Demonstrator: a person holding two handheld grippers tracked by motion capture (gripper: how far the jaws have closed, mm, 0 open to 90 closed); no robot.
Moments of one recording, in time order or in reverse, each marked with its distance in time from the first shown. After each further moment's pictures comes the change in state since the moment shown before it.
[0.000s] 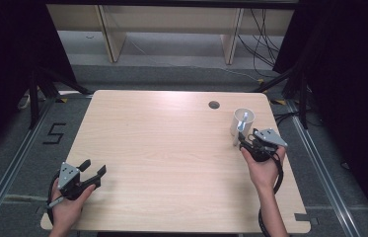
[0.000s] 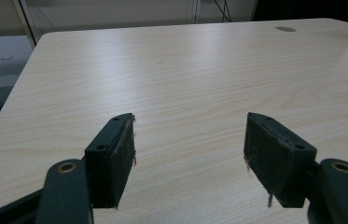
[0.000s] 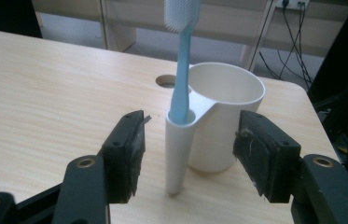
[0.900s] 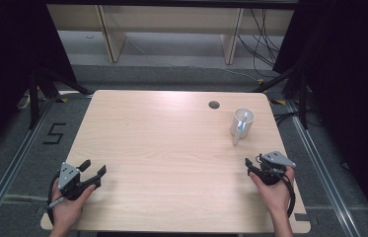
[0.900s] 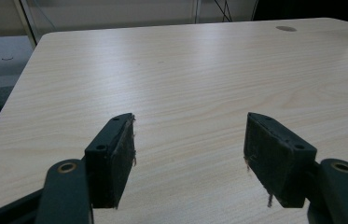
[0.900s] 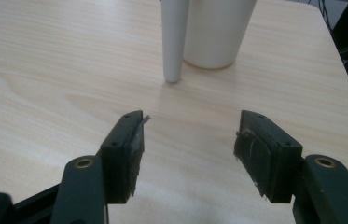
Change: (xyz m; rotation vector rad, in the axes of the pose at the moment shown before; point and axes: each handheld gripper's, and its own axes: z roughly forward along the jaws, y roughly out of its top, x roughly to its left) left arm -0.001 0.000 0.000 -0.004 0.002 0.001; right arm -0.010 -0.057 -0.038 0.209 0.051 0.061
